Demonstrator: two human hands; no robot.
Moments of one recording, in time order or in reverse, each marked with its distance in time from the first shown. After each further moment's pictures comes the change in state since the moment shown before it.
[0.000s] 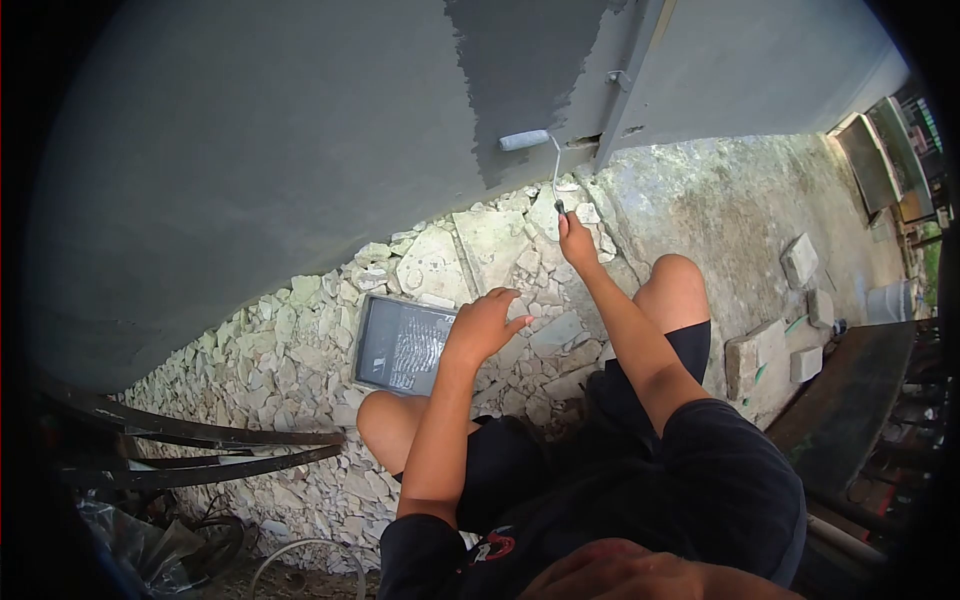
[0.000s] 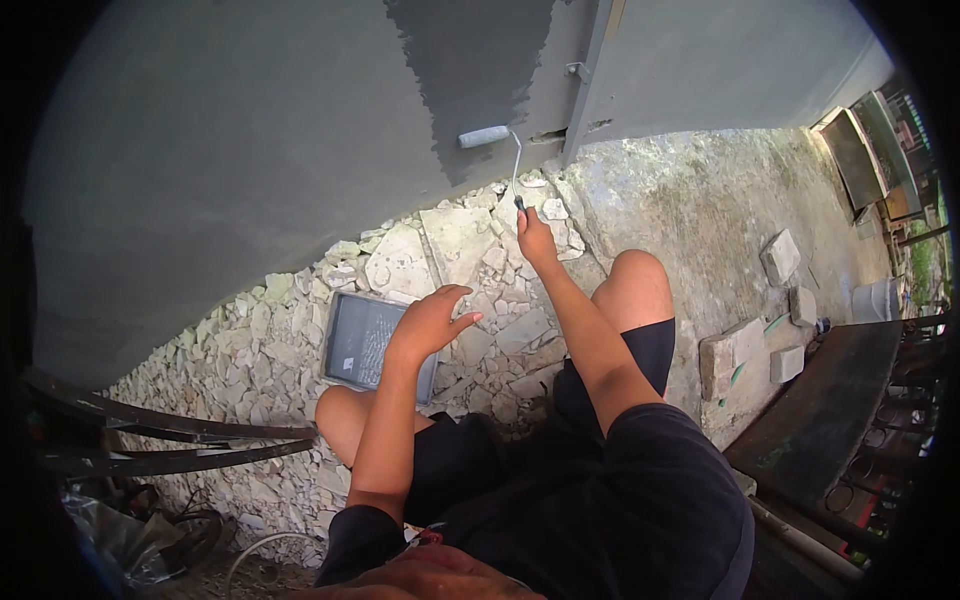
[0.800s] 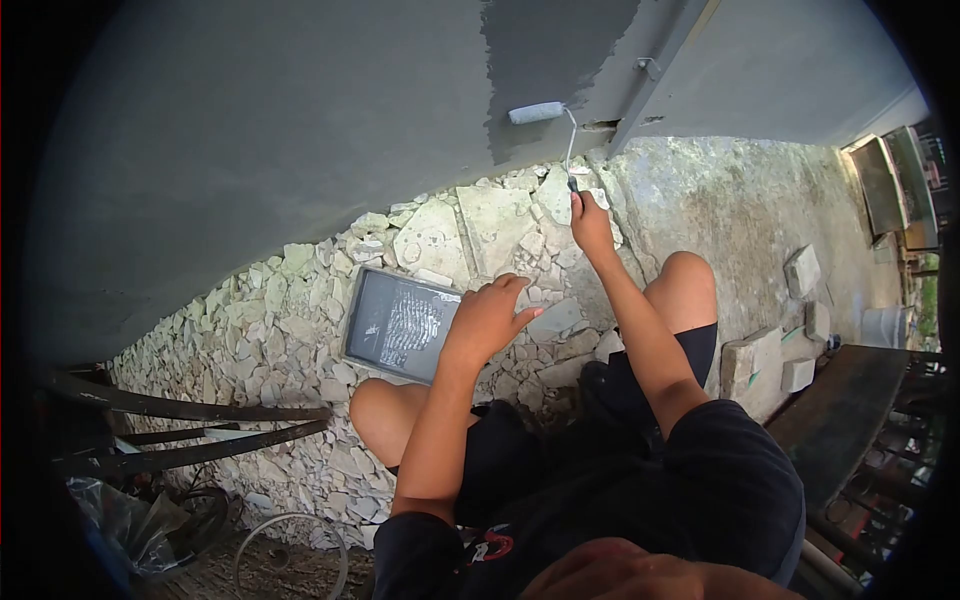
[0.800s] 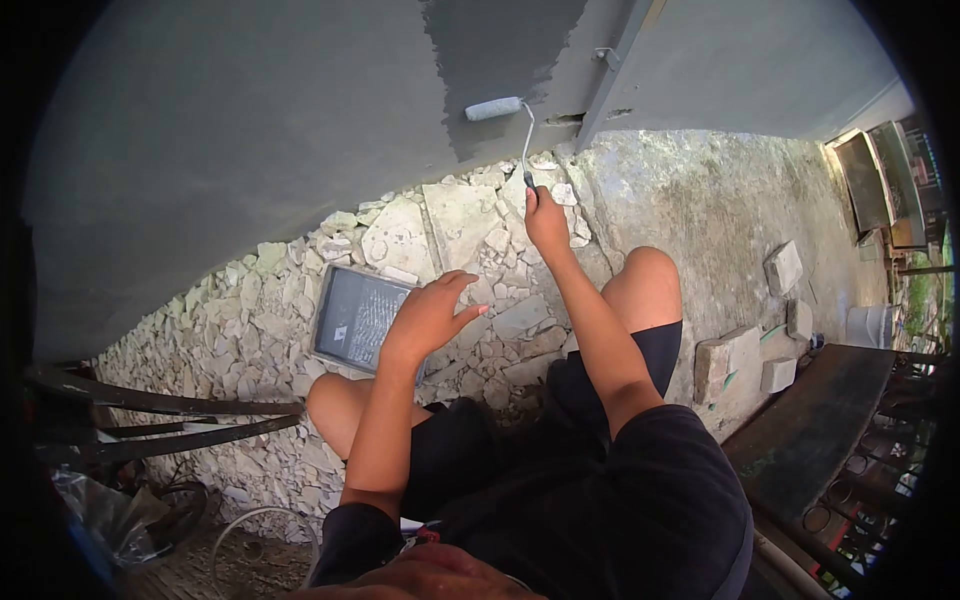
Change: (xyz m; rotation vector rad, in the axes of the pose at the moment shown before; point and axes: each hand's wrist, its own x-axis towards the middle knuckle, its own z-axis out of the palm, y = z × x) left_hand -0.008 0.018 -0.012 -0.047 0.032 -0.052; right_hand -0.002 -0.048 -0.033 -0.073 -0.008 0.002
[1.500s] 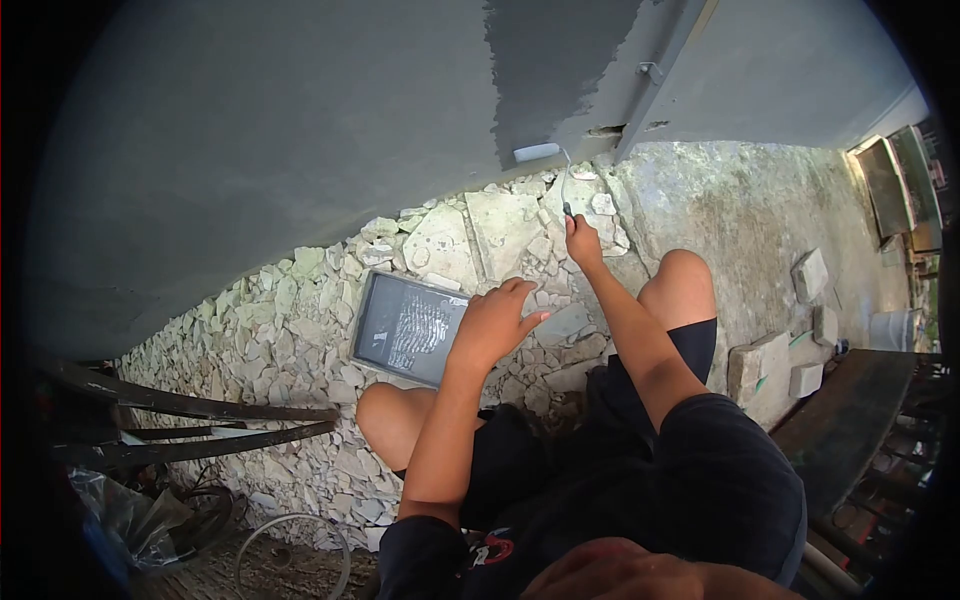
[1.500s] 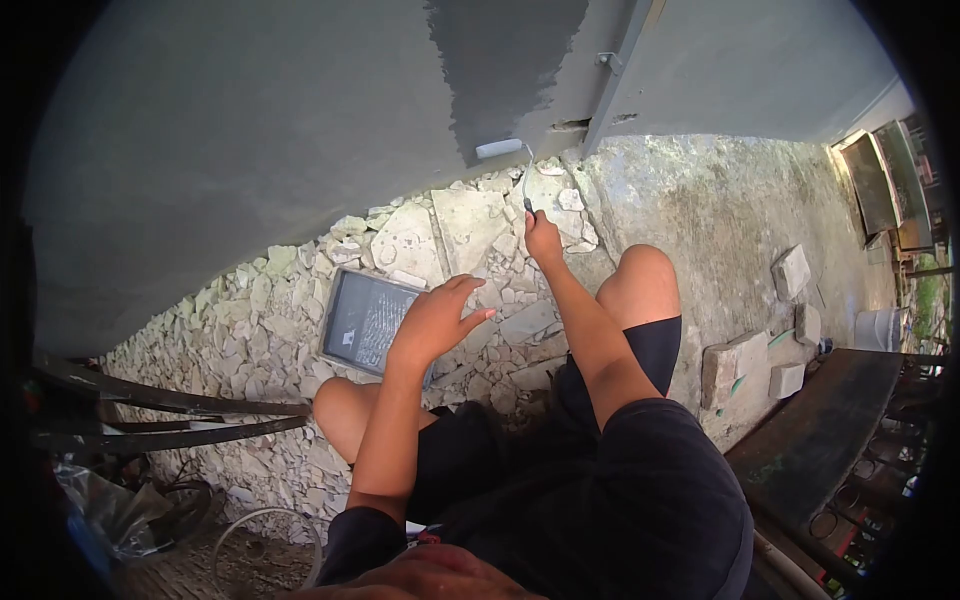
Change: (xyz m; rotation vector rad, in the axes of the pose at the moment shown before) left_hand -0.006 0.004 0.005 -0.002 0.044 0.027; right_hand -0.005 0.071 0.073 -0.034 -0.025 0.061
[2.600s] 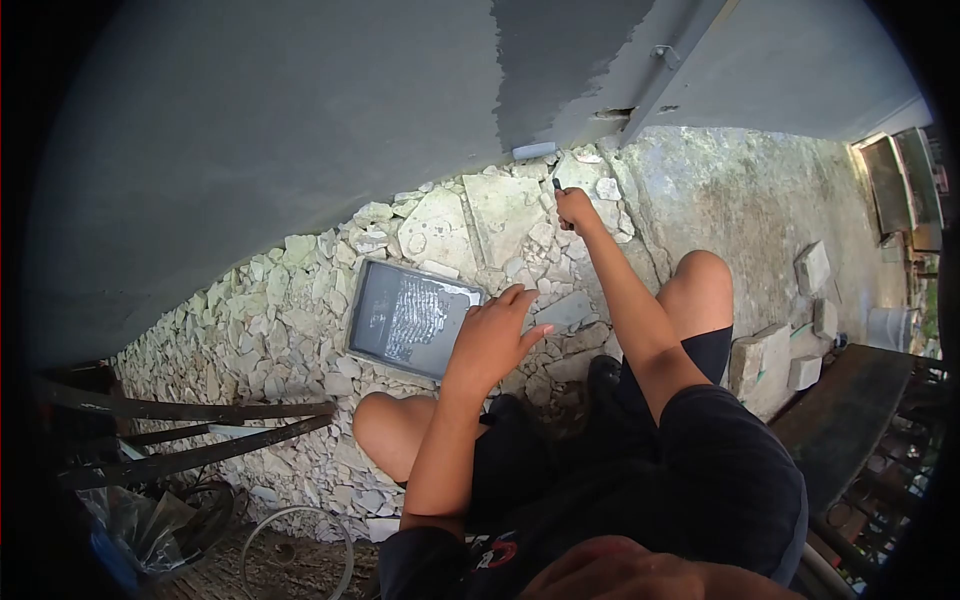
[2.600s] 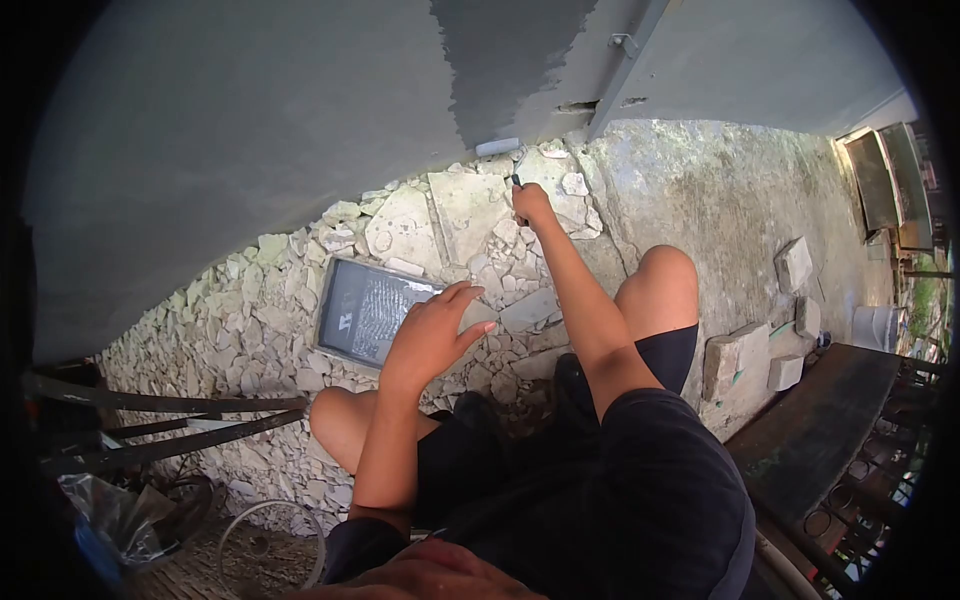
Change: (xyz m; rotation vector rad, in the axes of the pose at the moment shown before) left_hand -0.016 0.006 -0.014 -0.021 -0.074 -0.094; right_hand 0.052 -0.043 0.007 0.386 -0.433 0.415
